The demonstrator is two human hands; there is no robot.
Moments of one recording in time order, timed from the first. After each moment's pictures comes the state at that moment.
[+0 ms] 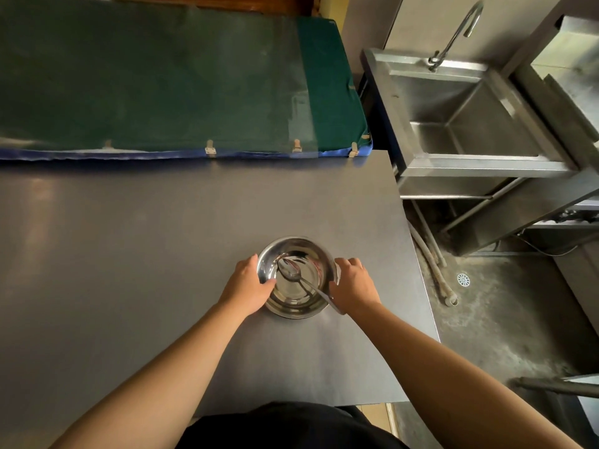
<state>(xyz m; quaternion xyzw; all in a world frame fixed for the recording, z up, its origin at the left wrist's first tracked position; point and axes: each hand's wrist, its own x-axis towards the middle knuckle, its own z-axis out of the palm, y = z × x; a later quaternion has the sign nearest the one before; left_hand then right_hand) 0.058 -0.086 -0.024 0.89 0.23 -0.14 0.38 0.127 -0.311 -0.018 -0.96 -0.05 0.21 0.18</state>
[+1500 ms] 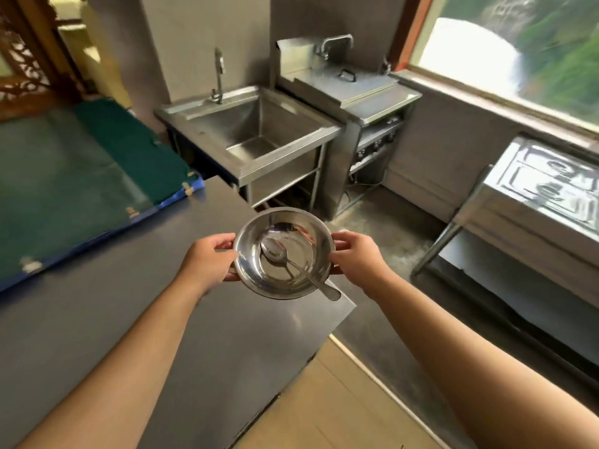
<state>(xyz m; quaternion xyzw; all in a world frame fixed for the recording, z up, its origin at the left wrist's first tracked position) 0.093 -0.222 0.134 0.76 0.02 -0.19 0.62 -0.006 -0.468 0.157 -0.77 0.30 0.02 0.56</state>
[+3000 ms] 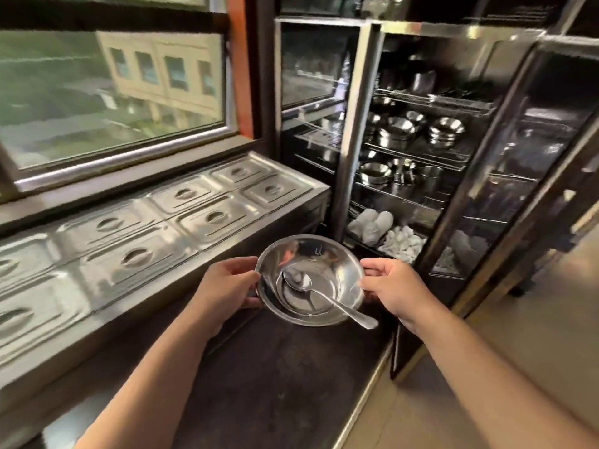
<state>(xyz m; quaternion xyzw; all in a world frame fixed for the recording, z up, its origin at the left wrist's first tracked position) -0.372 -1.113 0.233 0.44 -0.55 -0.64 0.31 -0.637 -1.000 0.222 -0.34 0.69 -0.52 0.38</state>
